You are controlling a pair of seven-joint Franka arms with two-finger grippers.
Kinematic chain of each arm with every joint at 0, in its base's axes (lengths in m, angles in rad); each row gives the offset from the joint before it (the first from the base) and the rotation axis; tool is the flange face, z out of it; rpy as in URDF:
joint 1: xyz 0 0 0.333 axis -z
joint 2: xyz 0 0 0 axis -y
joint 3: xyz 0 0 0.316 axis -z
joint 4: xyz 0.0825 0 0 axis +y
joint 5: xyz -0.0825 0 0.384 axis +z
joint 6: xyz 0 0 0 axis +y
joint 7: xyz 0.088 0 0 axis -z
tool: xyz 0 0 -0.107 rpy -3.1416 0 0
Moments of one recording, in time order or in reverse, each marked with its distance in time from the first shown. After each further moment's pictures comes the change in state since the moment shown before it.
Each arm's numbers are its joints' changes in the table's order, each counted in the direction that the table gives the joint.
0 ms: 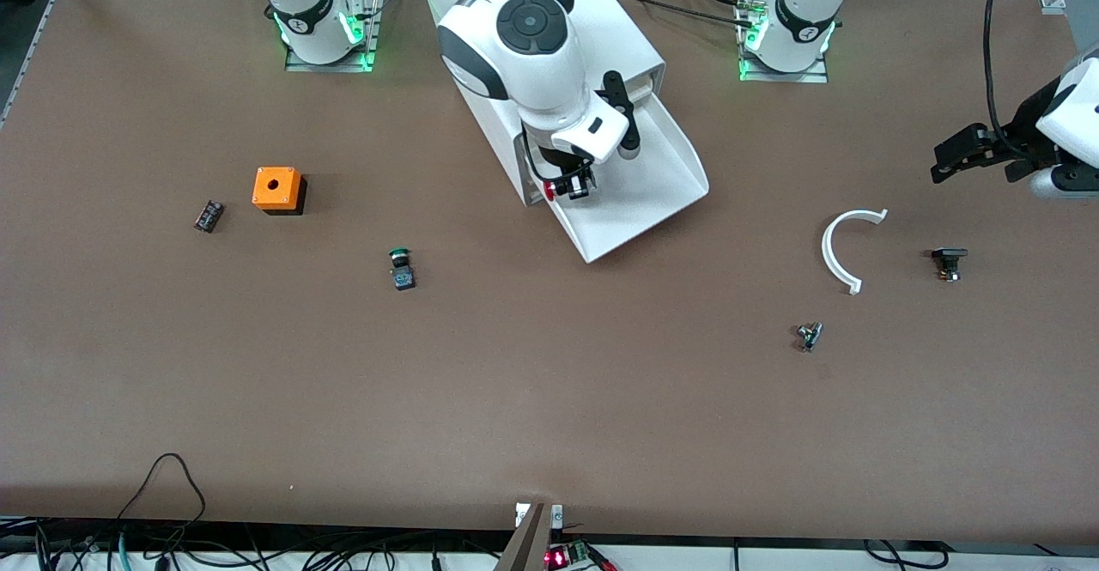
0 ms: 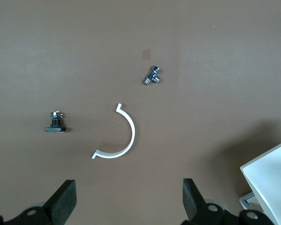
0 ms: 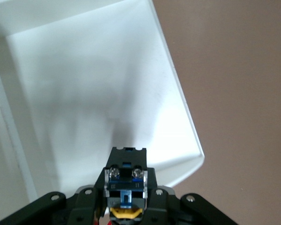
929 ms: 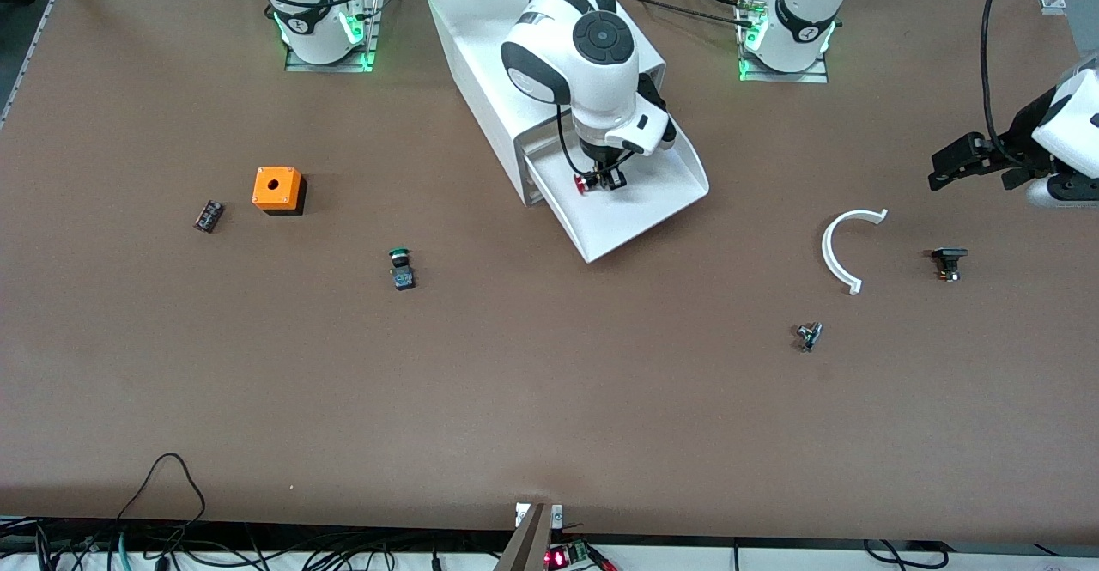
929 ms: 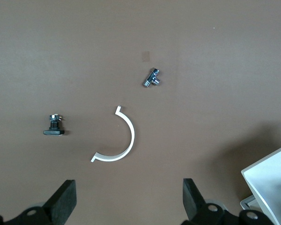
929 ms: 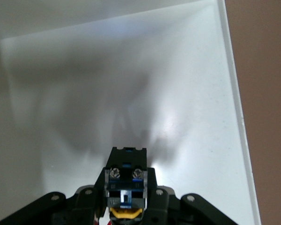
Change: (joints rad) left arm -0.002 -0.016 0.004 0.002 0.000 -0.019 0.000; right arm -0.157 -0.126 0.067 -0.050 -0.039 -0.030 0.004
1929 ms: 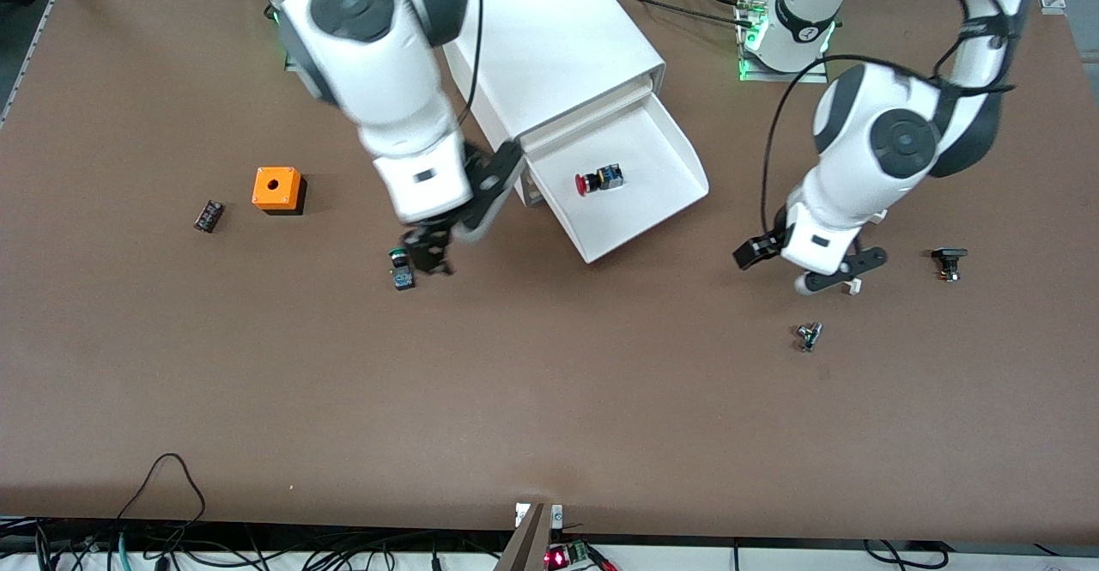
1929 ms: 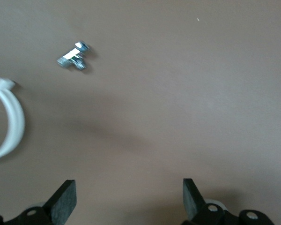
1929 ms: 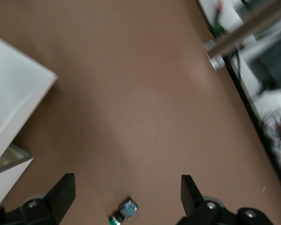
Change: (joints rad) left arm 0.232 -0.250 0.099 0.266 -0.002 -0.549 -0.716; right arm 0.382 0.273 0.041 0.026 -0.006 0.081 0.542
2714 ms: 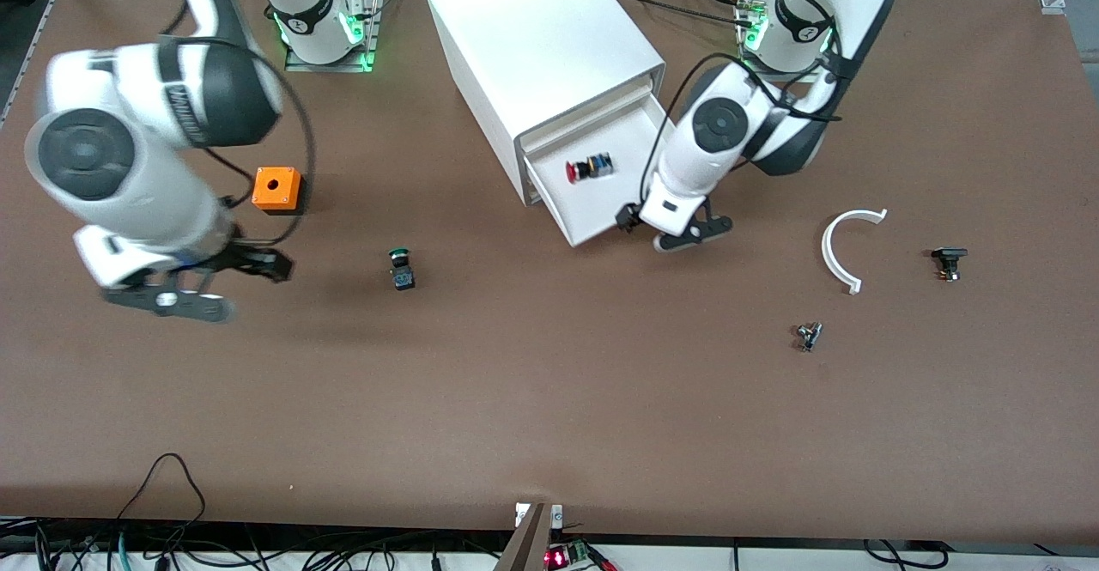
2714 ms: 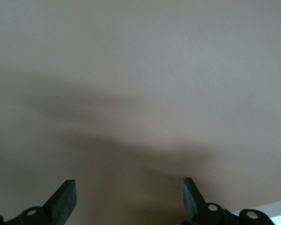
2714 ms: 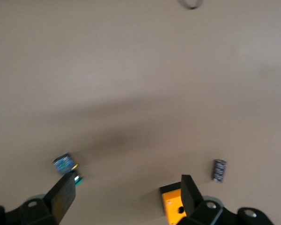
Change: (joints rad) left arm 0.136 -0.080 0.183 0.146 0.000 -0.196 -0.190; right arm 0.177 0.074 0.243 0.053 -0.027 0.274 0.781
